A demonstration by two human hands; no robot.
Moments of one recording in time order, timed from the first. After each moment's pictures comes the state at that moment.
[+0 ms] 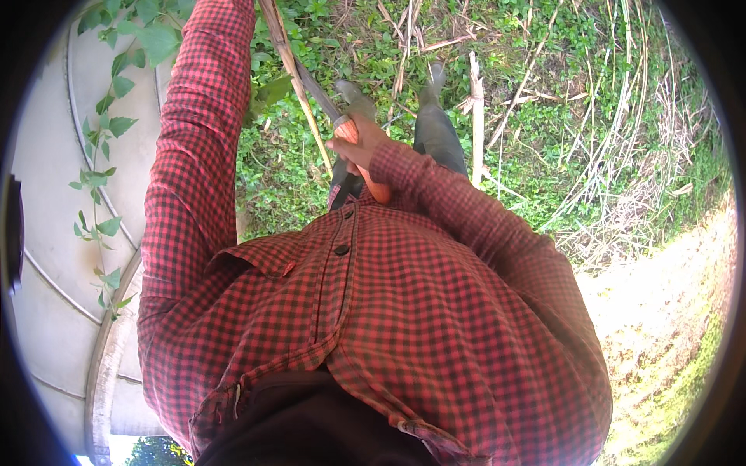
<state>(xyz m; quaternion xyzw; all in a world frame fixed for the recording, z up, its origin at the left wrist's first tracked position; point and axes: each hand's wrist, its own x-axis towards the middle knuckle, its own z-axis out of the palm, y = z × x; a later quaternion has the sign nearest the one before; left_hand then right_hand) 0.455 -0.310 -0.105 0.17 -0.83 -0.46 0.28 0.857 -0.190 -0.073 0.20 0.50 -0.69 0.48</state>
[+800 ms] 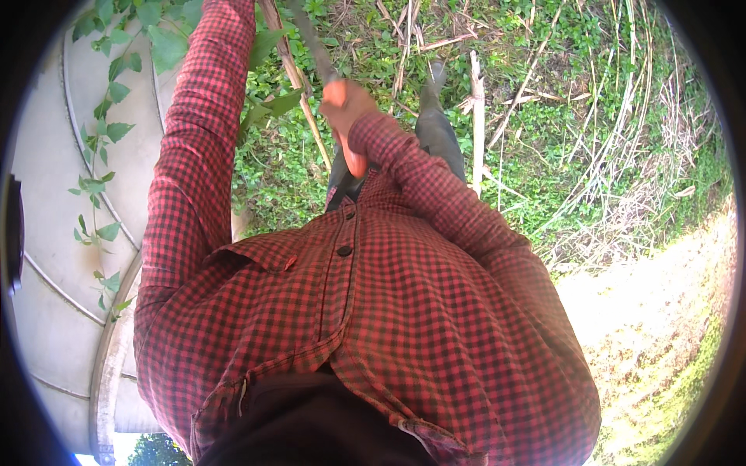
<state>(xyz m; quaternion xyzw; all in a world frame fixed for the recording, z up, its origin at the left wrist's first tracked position) 0.453 -0.328 -0.154 0.11 -0.84 -0.43 0.33 0.811 -0.190 -0.097 0.18 0.60 -0.71 0.33</state>
